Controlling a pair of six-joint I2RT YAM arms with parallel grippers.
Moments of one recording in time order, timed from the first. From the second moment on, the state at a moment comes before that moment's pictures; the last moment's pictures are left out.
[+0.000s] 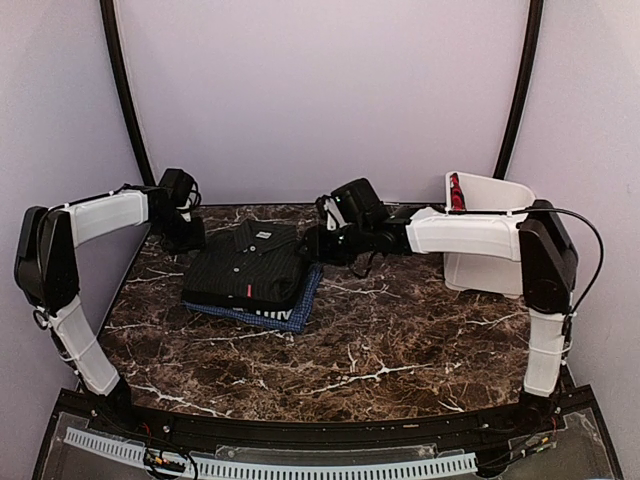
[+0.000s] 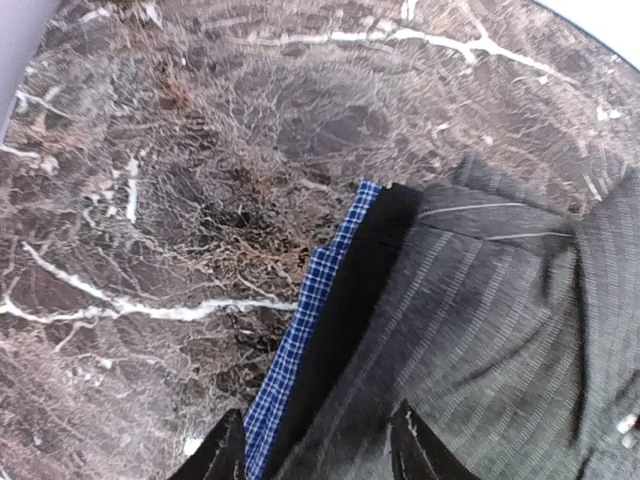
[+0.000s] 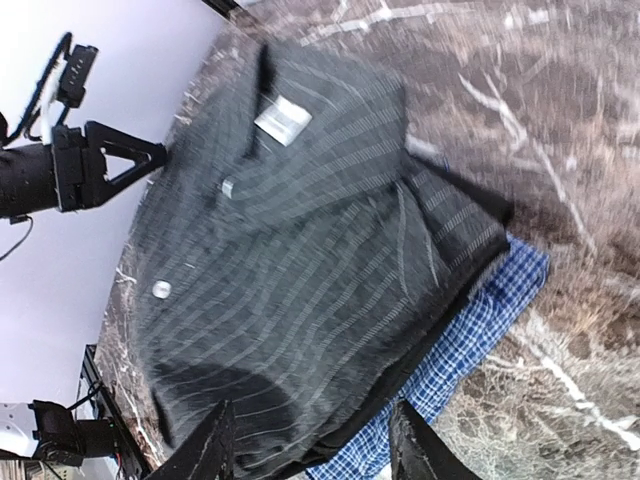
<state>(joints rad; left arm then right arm) -0.22 1.74 1.34 -0.67 -0.10 -0.41 0.85 1.98 1.54 -0.22 -0.19 0.66</state>
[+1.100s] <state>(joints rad) -0.70 1.68 1.04 -0.25 0.36 -0.64 0.75 2.29 1.81 -0.21 -0.34 0.58</state>
